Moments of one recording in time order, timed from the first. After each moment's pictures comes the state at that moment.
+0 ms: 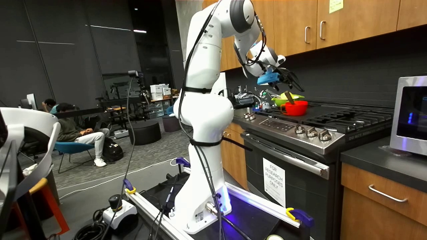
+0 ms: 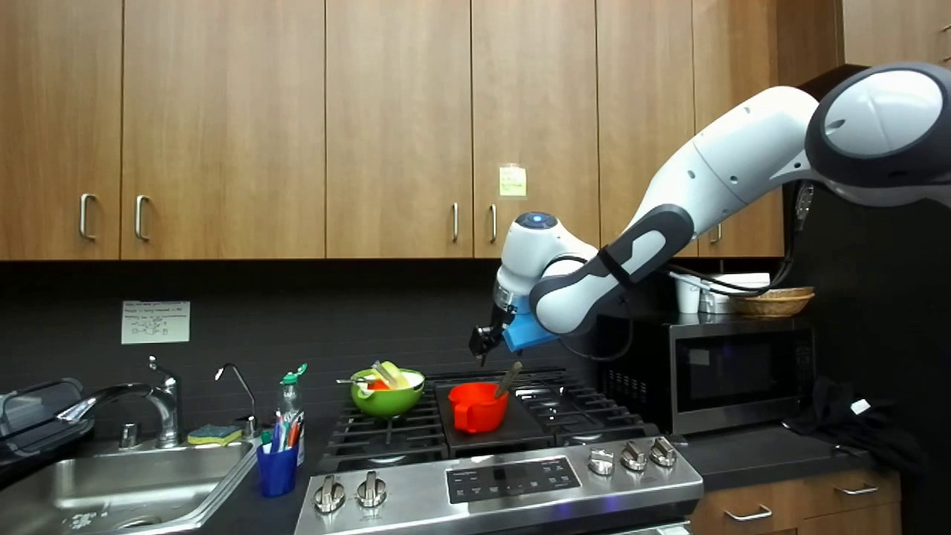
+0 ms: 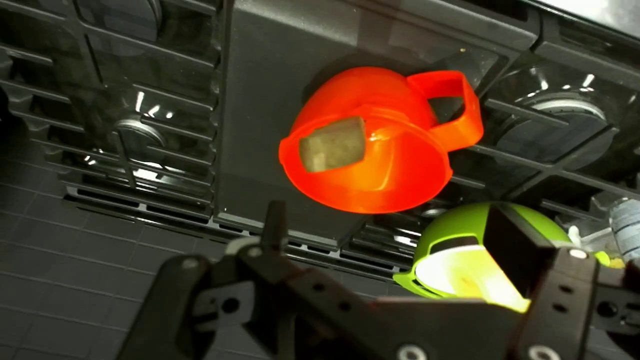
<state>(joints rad) -0.15 0.21 0.24 -1.87 -0.68 2.64 0.70</state>
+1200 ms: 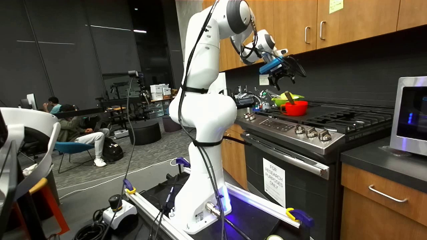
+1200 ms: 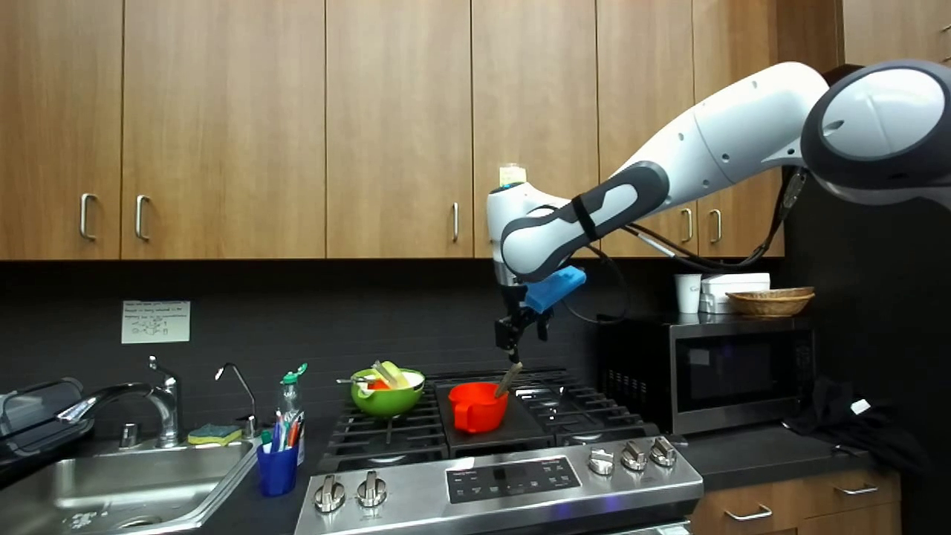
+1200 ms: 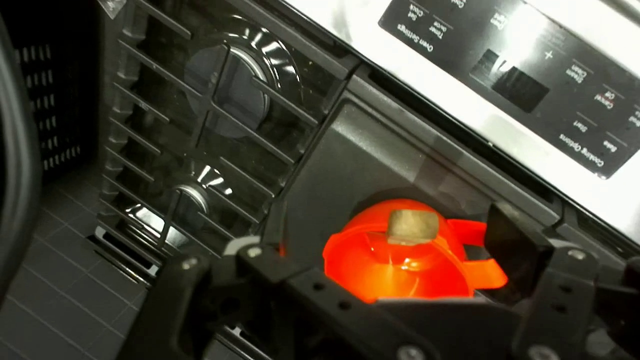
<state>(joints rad) 0.06 0.21 0.05 -1.66 -0.45 2.06 0.19</state>
